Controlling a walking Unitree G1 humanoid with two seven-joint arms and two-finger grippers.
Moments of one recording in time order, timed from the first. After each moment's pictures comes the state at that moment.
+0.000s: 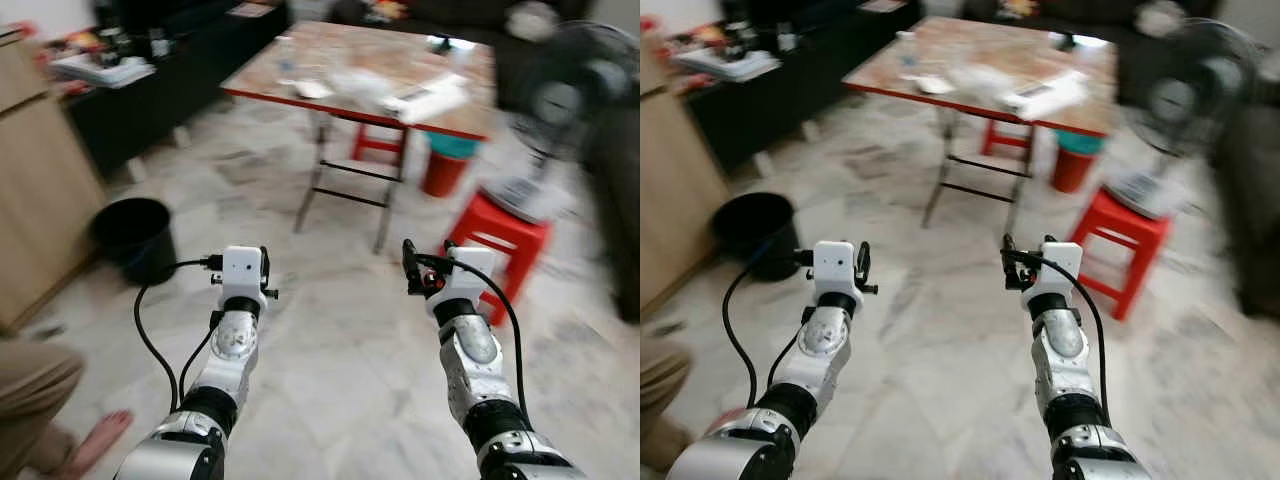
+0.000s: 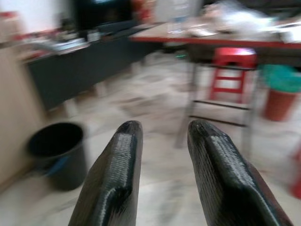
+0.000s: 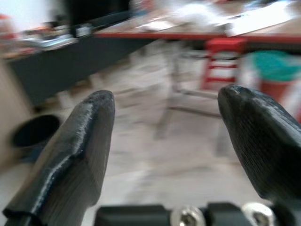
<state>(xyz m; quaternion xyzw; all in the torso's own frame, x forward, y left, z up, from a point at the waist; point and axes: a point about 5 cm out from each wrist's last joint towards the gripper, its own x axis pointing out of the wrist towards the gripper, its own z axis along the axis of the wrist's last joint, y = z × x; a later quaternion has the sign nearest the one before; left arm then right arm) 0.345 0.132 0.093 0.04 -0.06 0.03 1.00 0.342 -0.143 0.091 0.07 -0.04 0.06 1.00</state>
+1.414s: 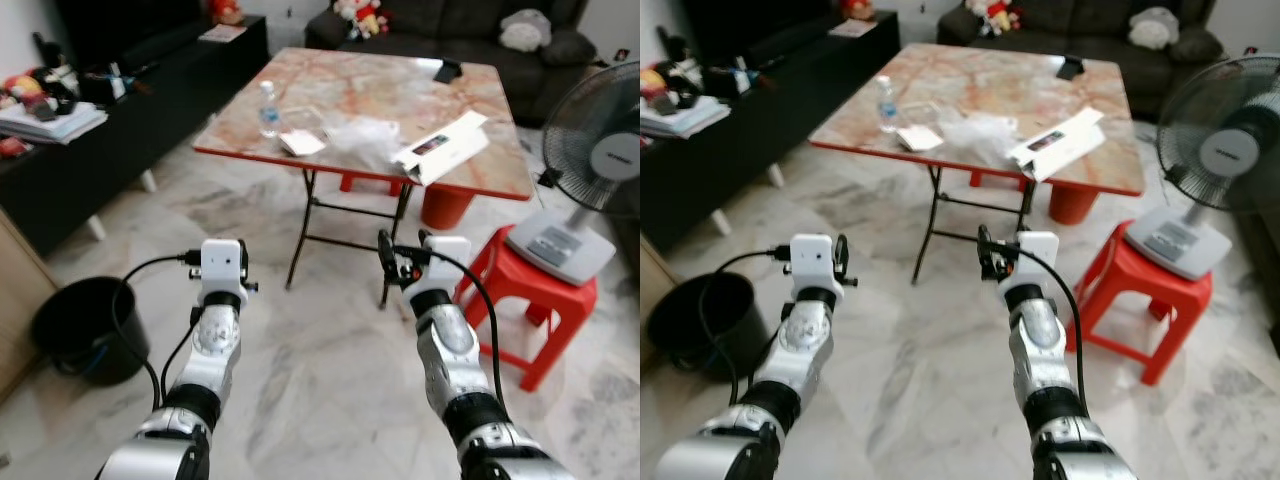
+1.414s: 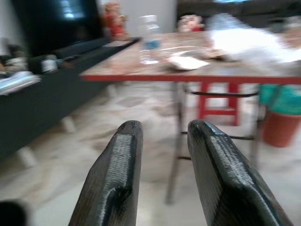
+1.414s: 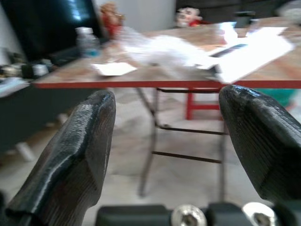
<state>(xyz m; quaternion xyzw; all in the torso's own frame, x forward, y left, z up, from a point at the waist) 0.346 0.124 0.099 0.04 -0.07 0.02 1.00 0.341 -0.144 0.094 0.07 -0.05 0.06 0.99</state>
